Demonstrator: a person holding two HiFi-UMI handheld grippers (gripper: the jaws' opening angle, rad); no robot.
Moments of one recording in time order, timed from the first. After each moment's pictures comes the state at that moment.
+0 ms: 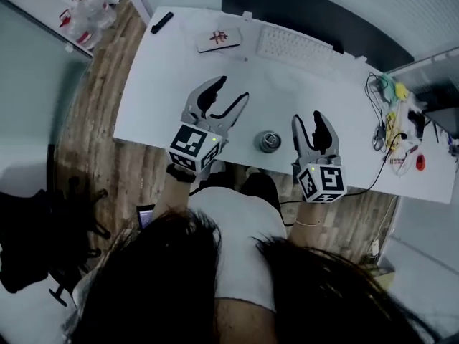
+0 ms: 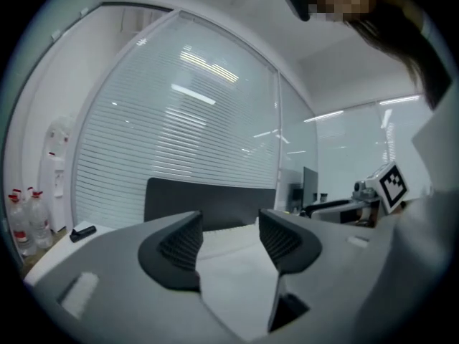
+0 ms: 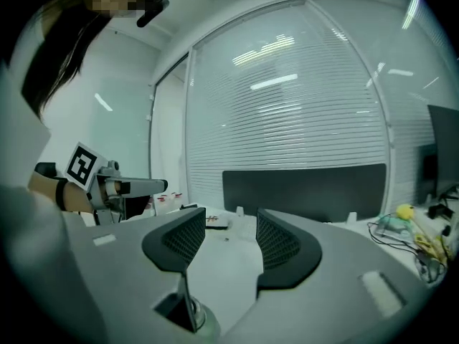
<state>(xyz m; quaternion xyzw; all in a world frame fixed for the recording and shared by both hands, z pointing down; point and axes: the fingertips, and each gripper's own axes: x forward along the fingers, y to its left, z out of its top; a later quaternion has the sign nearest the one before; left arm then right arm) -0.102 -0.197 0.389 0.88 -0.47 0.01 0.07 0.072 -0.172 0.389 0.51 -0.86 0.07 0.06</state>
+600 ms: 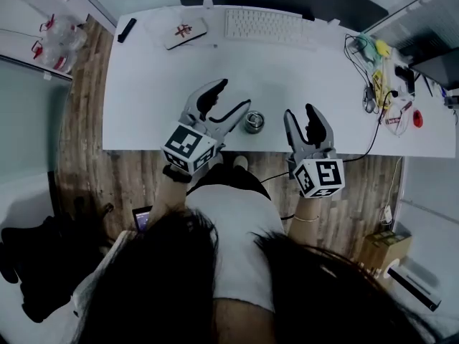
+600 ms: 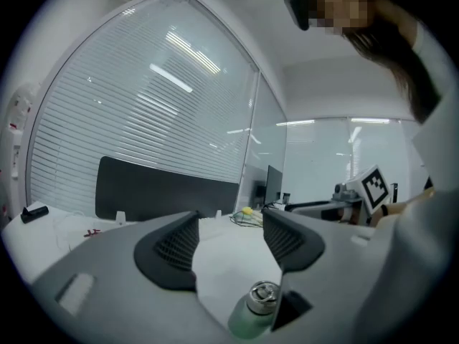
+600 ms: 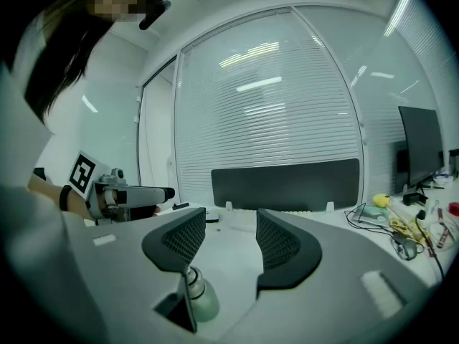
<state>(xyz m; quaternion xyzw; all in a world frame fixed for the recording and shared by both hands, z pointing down) -0.018 -0.159 0.406 0.94 -0.33 0.01 0.10 0.122 -0.123 0.399 0.56 -0.82 0.09 0.05</state>
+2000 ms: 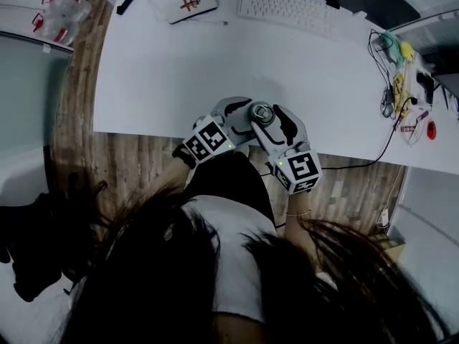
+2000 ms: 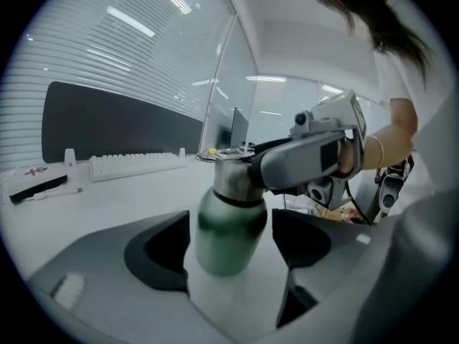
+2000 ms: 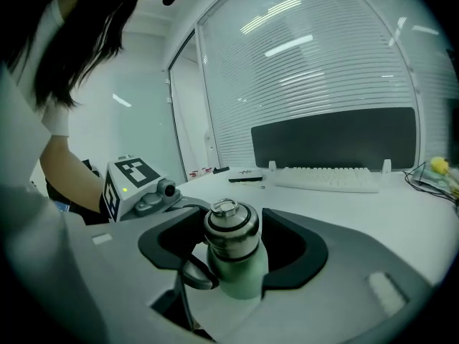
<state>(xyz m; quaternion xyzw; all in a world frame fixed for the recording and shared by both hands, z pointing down) 0.042 -0.095 0.587 0.96 -0.15 0.18 0.12 0.034 -0.107 0.521 0.40 -0.89 0.15 0.13</state>
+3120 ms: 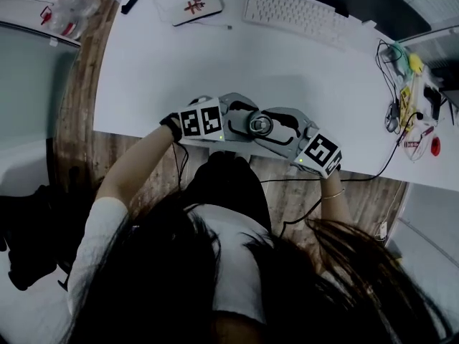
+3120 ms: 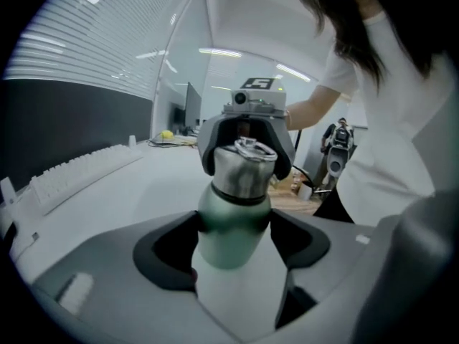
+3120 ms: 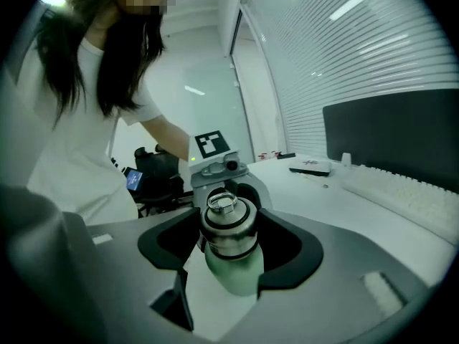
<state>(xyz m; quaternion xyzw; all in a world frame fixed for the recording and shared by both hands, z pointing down) 0.042 -0.094 0.597 0.96 0.07 0.27 0.07 0.022 -0.100 0.529 0.07 -0.97 0.11 0.19</state>
